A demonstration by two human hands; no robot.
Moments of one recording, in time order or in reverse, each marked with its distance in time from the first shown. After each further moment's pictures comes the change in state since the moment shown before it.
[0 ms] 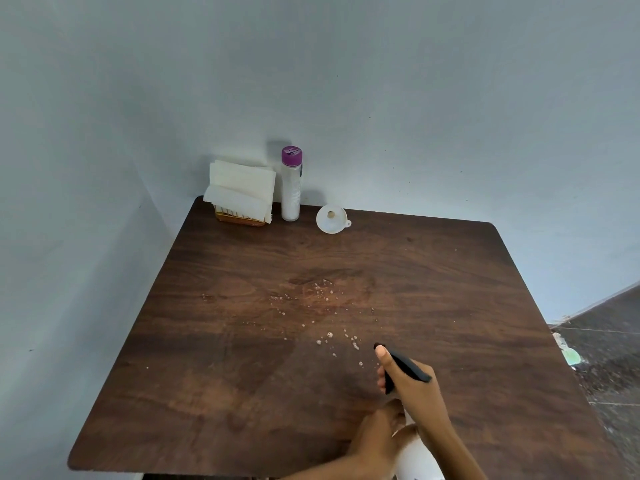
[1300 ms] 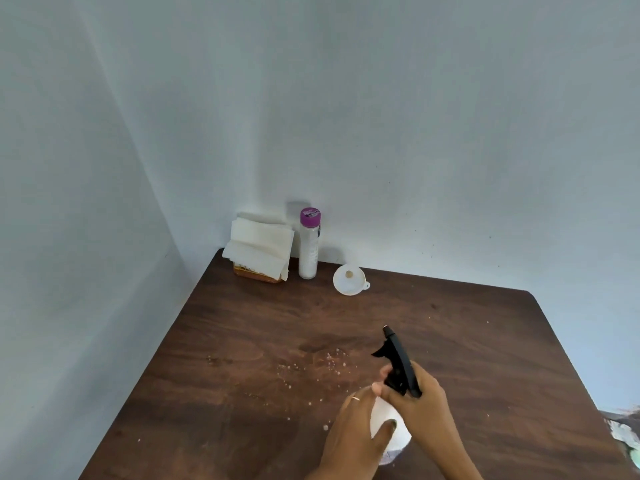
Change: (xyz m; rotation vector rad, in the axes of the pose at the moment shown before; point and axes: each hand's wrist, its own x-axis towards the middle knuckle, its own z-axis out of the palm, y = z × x) left_hand 0.059 0.025 -0.107 0.087 0.328 0.005; right_hand 0.072 -0.072 0.008 -0.180 -0.139 -0.298
